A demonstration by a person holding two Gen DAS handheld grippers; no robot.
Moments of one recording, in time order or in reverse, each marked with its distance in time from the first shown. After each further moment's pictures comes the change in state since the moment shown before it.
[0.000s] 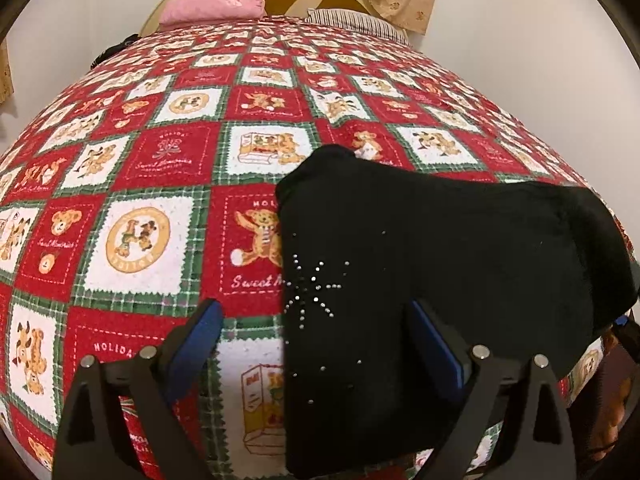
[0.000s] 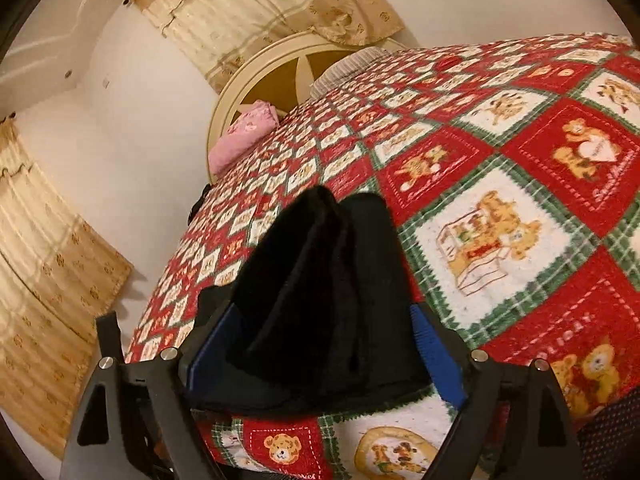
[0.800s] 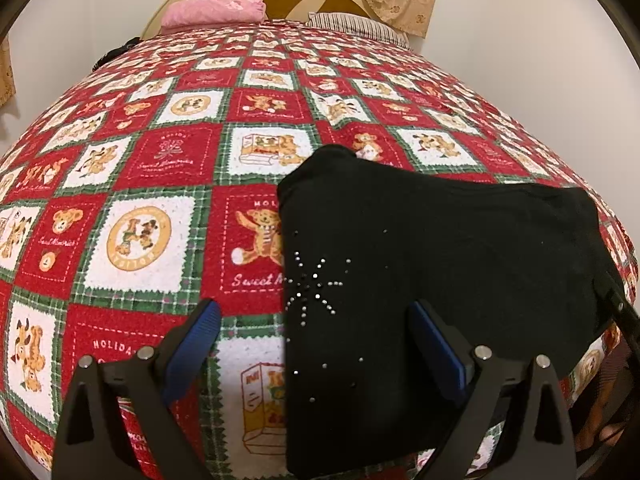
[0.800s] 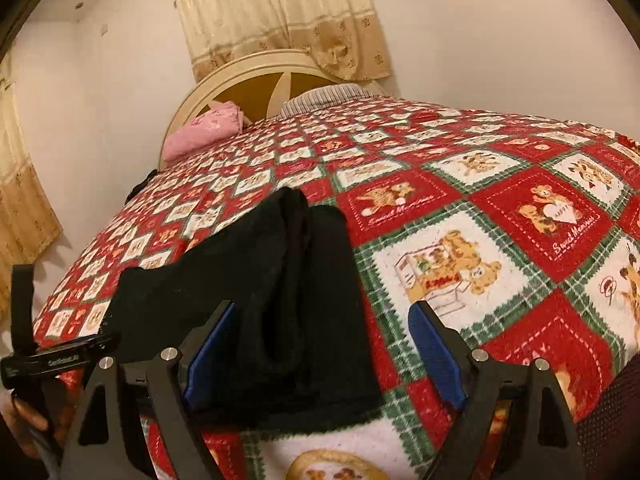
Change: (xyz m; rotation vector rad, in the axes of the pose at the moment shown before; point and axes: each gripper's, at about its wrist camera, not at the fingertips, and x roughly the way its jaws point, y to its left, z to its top) left arm -0.001 -0.001 -0.002 -0.004 -0.016 0.001; right arm 0.016 0.018 -0.024 -0.267 -0.009 -0.278
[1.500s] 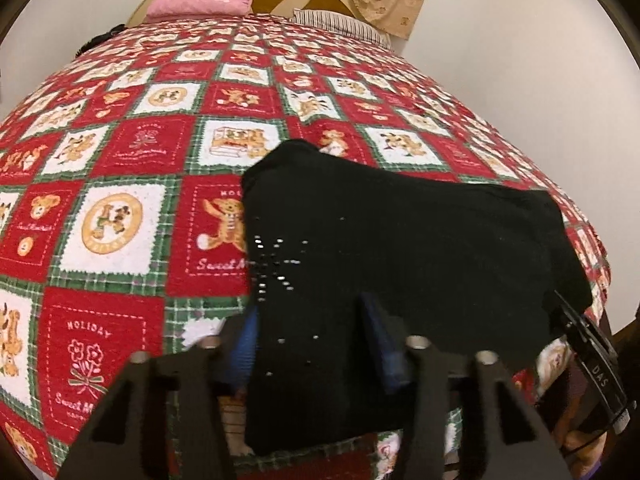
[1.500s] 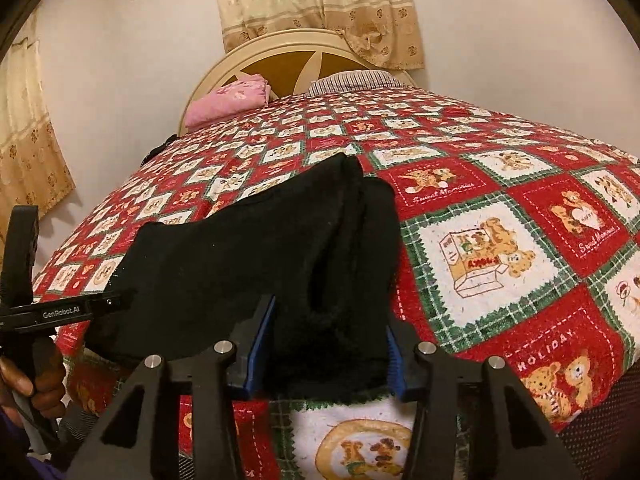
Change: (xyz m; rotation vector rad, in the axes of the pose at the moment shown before) left arm -0.008 -0.008 -0.002 -0.024 0.018 -0.107; right arm 0.000 0.020 -0.011 -0.085 0.021 0.019
